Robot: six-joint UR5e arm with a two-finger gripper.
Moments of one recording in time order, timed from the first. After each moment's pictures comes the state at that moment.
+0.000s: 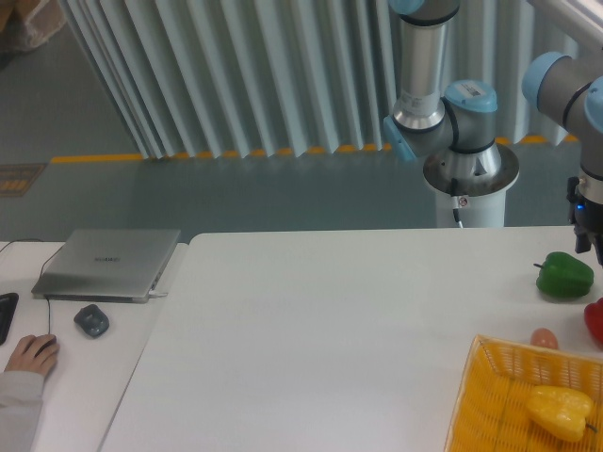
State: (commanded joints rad) arm 2.58 -1.83 -1.44 -1.41 1.60 1.77
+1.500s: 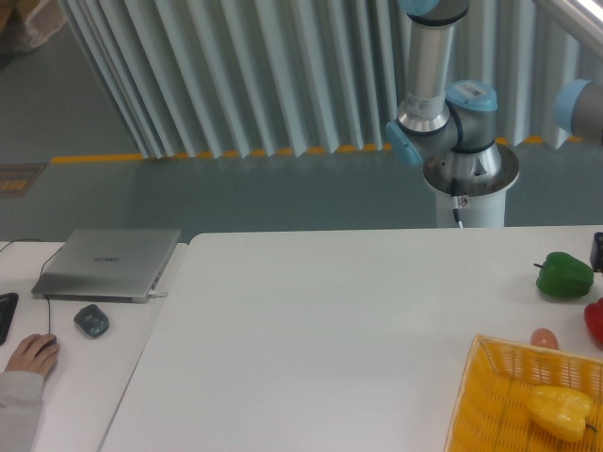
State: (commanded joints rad) arm 2.74 -1.83 -1.68 -1.10 1.62 0.36
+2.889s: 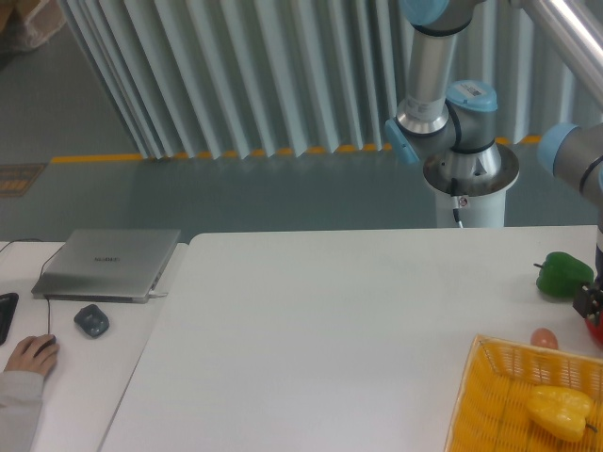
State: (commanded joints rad) arm 2.64 -1.92 -1.68 -1.13 1.68 0.02
